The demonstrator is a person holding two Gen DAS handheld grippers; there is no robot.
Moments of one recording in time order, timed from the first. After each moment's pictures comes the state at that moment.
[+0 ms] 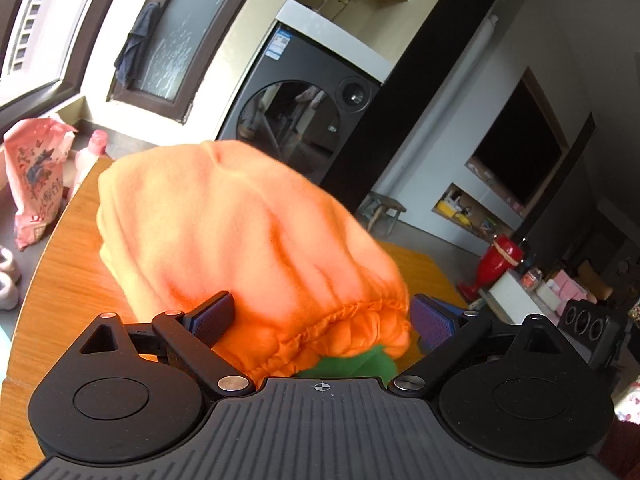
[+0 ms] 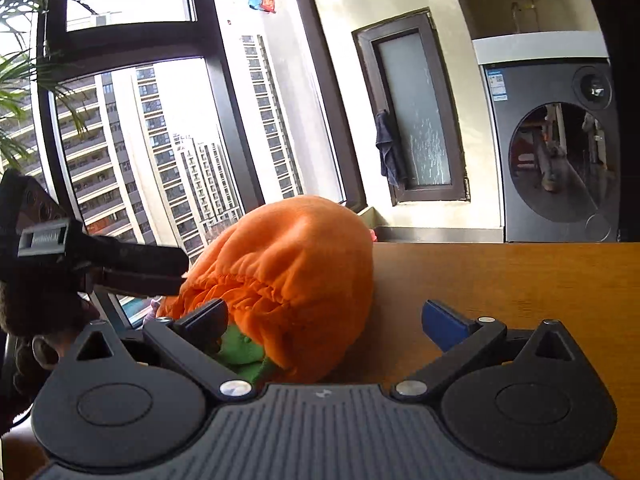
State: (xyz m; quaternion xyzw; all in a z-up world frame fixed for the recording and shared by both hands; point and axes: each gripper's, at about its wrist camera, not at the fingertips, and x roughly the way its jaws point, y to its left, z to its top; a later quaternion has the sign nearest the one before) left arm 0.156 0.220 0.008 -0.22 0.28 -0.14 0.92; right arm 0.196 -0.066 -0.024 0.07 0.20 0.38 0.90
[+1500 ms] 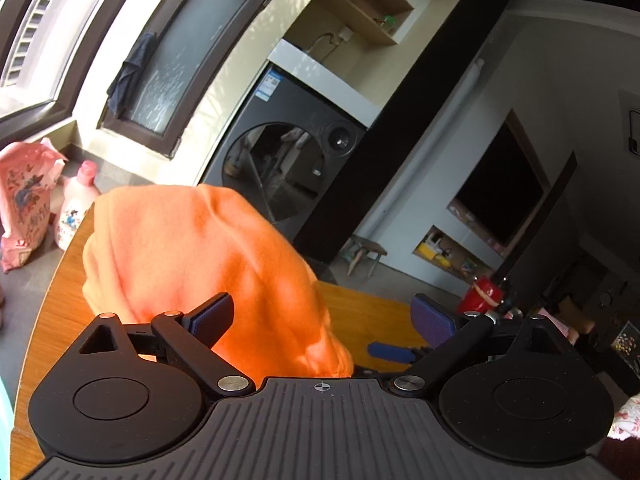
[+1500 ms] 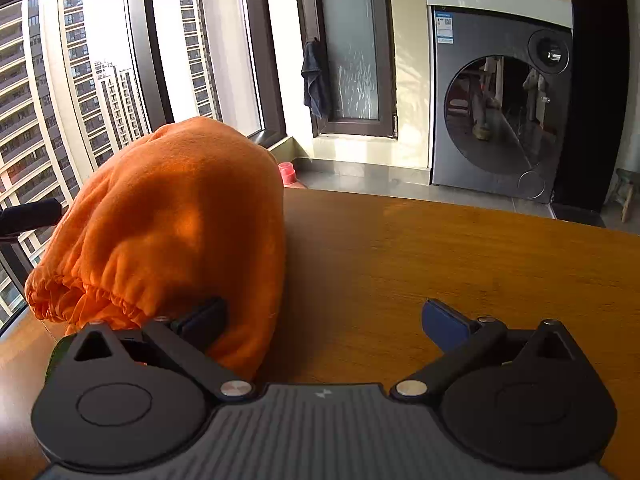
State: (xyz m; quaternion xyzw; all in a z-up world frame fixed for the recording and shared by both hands) left arm 0.151 0.242 0.038 -0.25 0.19 -0.15 0.94; right arm 0.267 -0.015 -0.037 -0.03 0.31 0.26 0.91
